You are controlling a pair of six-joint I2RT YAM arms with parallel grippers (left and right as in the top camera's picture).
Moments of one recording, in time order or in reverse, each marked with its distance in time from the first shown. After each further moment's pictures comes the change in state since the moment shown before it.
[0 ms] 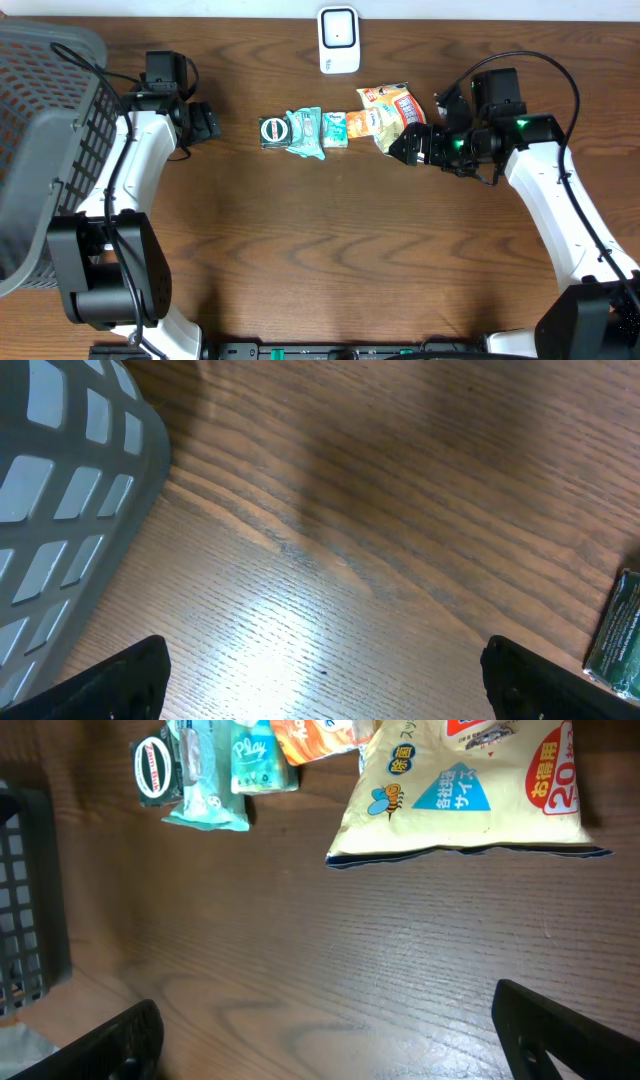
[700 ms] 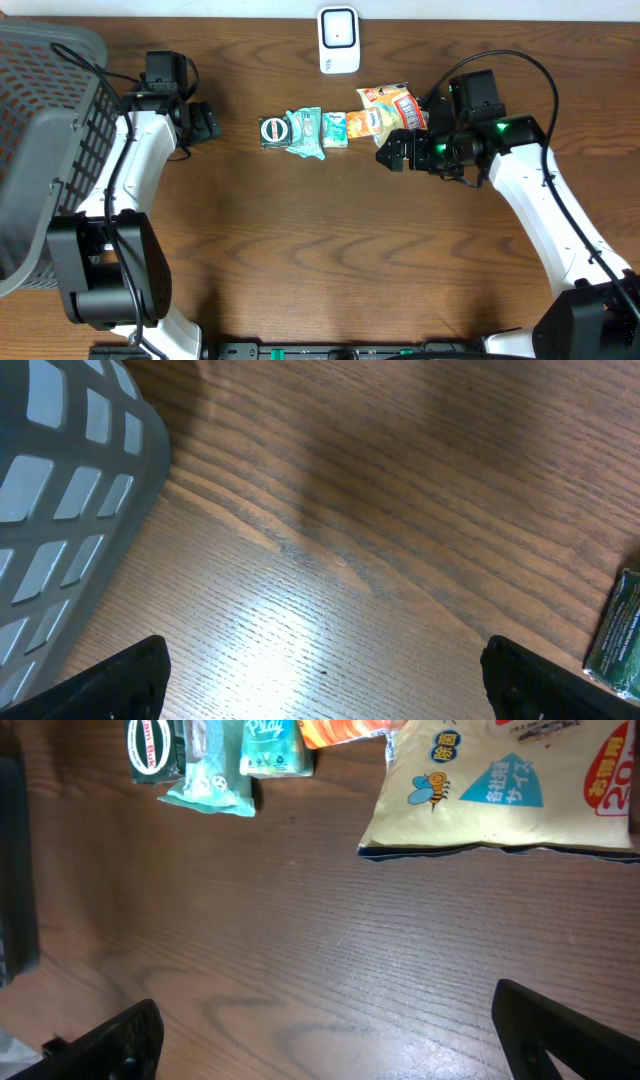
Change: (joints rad) left arm 0.000 0.000 0.000 0.000 0.000 0.000; right arm 0.089 0.000 0.000 0.014 0.069 0.006
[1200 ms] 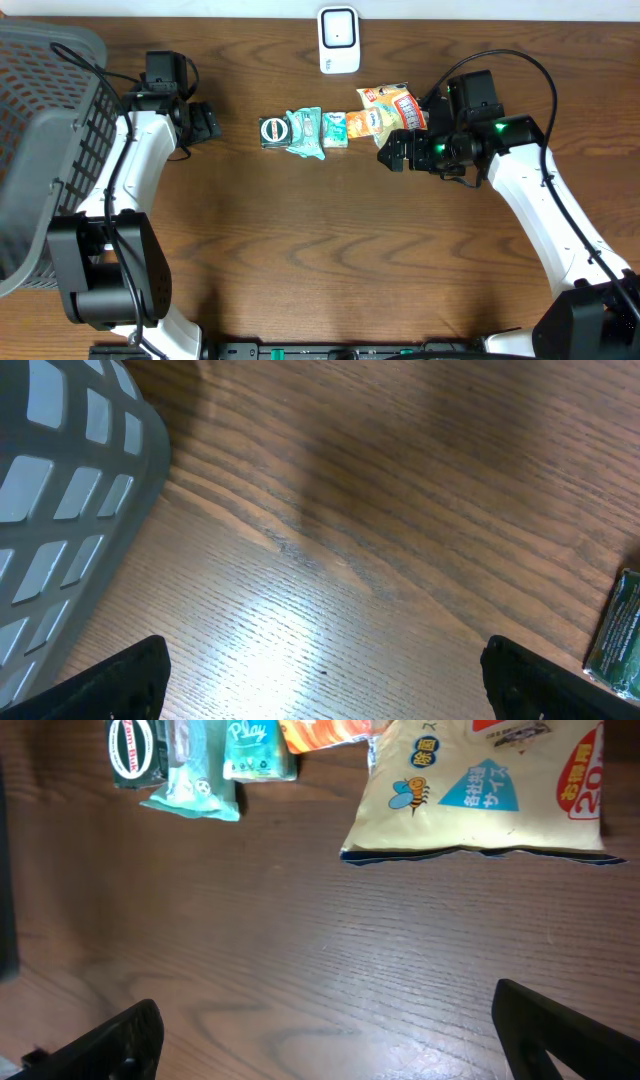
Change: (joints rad) left arm 0.000 0.000 0.000 0.000 0.000 0.000; right arm 0.004 0.000 0.000 0.000 0.041 -0.002
